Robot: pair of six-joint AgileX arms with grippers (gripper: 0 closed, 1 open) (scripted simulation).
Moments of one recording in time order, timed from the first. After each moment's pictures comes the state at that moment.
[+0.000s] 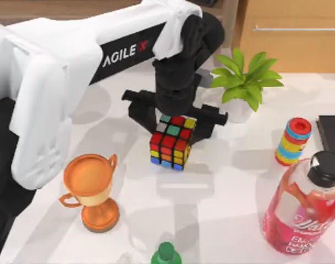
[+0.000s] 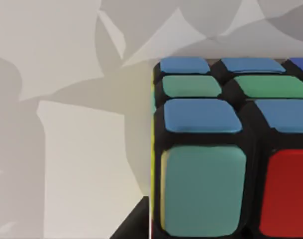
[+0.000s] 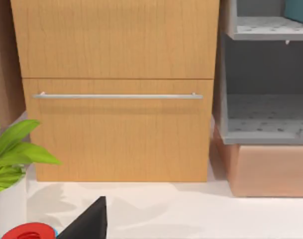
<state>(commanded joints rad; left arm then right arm) -0.66 2.39 2.04 -1.22 0.00 -0.29 0.00 0.00 0.00 0.00 0.00 0.00</state>
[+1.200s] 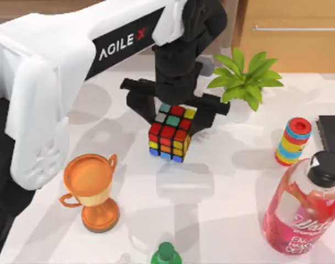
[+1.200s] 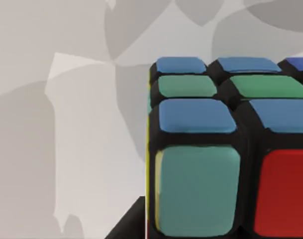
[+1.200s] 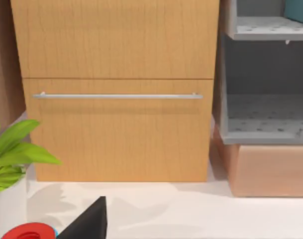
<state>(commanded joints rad) -0.66 2.39 2.14 -1.33 0.01 -0.29 0.00 0.00 0.00 0.00 0.00 0.00</state>
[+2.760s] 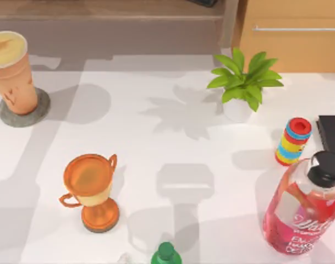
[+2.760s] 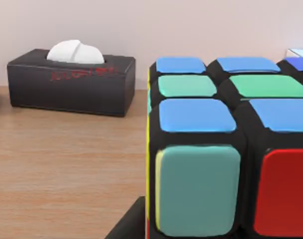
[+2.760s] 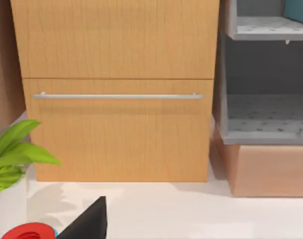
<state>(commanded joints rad) -0.18 1.49 1.49 -0.01 -0.05 -0.04 0.00 0.00 0.00 0.00 0.00 0.00</state>
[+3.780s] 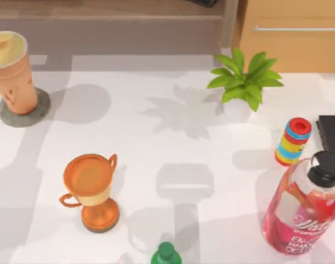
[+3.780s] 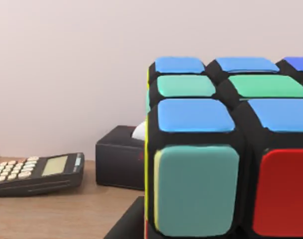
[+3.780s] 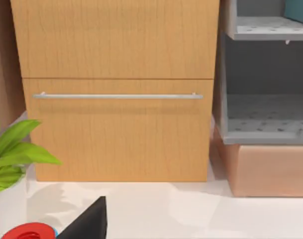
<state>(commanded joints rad) -0.11 1.60 1.57 0.17 -0.11 0.00 0.00 0.00 0.00 0.00 0.00 0.00</state>
